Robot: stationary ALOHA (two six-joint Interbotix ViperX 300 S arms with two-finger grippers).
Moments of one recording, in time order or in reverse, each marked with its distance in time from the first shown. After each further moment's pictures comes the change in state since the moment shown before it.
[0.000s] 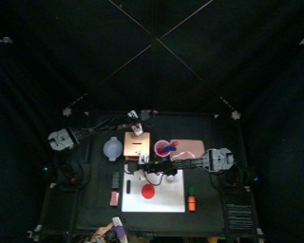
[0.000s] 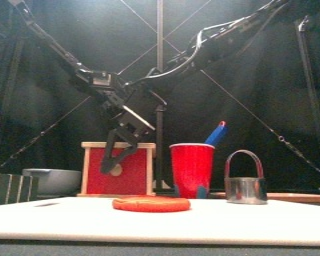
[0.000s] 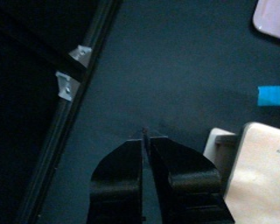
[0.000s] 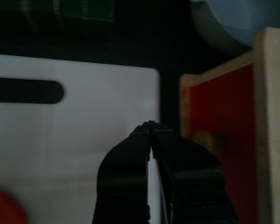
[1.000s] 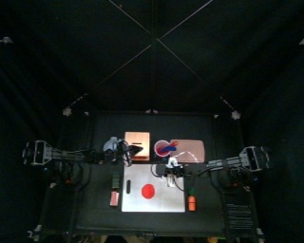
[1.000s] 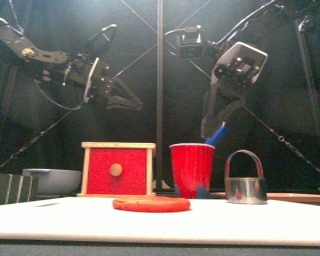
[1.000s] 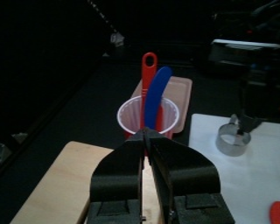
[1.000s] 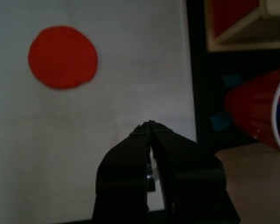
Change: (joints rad) left arm -0.563 -0.405 0.709 -0.302 -0.946 0.005; right arm 0.028 -0.500 0.463 0.258 0.196 -0.008
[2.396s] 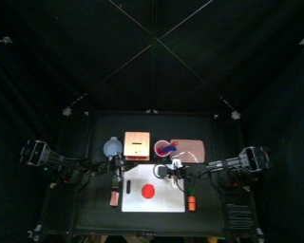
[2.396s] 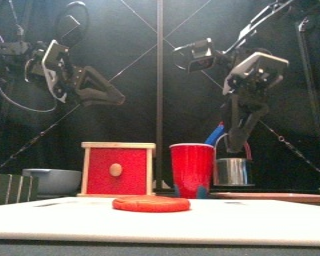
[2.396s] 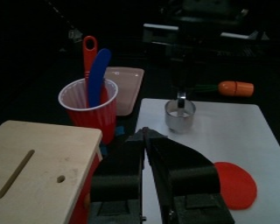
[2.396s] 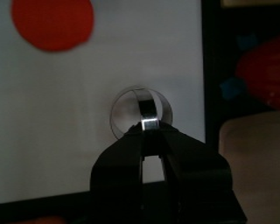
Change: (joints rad) left arm -0.189 0.000 0.084 -0.087 -0.051 -0.029; right arm 0.066 0.078 -0.097 0.032 0.069 0.020
